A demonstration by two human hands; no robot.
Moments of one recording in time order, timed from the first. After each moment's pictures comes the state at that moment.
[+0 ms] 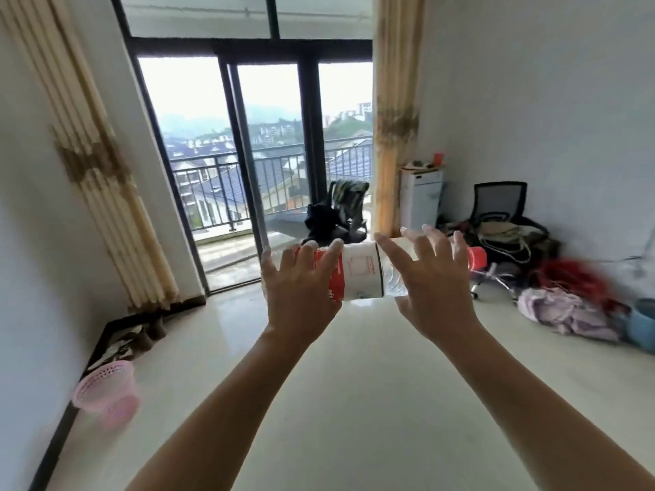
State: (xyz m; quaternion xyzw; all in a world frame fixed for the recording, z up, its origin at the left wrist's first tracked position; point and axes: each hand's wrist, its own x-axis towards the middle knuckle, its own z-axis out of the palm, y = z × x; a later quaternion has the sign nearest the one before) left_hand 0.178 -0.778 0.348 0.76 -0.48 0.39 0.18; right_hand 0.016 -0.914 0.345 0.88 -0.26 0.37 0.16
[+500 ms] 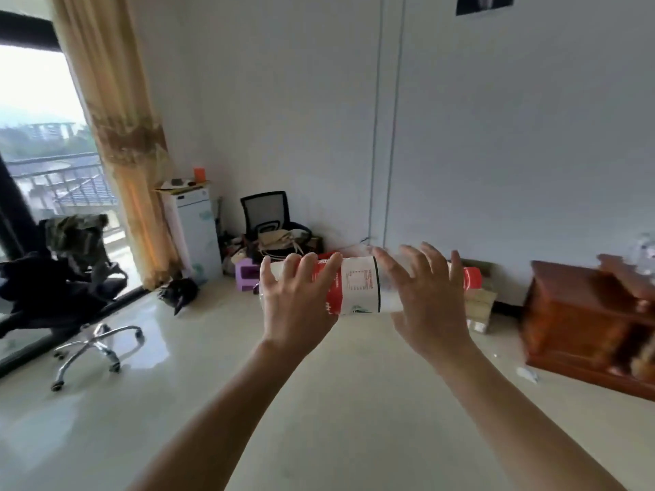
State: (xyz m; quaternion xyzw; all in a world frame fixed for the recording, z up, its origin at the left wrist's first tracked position) left_hand -0.110 -1.208 0.310 0.55 -0.73 0.29 0.29; right_hand -0.322 -1.208 0.305 0.74 -0.56 0.27 0.26
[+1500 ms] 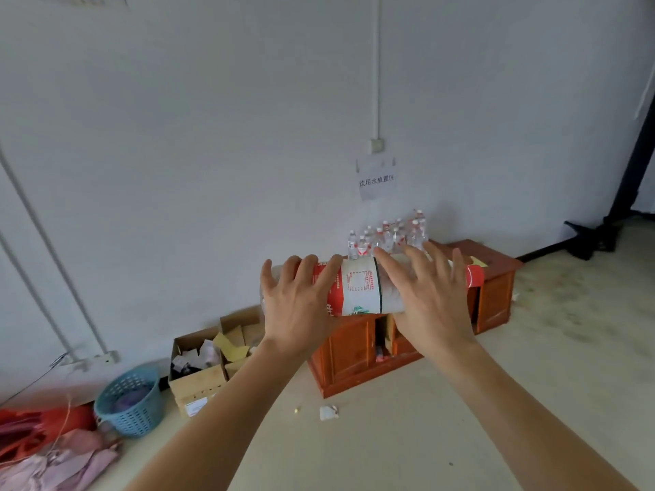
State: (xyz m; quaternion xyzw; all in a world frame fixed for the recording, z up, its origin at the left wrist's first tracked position) left_hand -0.842 -1.613 0.337 0.20 -0.90 0.12 0.37; right_hand -0.982 -1.452 0.335 0.43 -0.82 0.13 0.36
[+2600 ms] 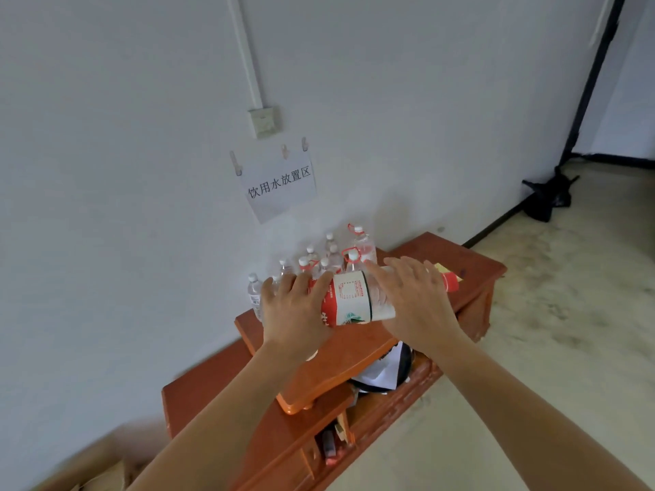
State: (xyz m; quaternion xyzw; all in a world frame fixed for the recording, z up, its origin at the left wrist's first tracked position) left_hand -1.624 -1.915 0.235 0.13 -0.96 0.08 0.24; right_hand -1.736 -1.722 0.233 0.40 -0.89 0.07 0.19
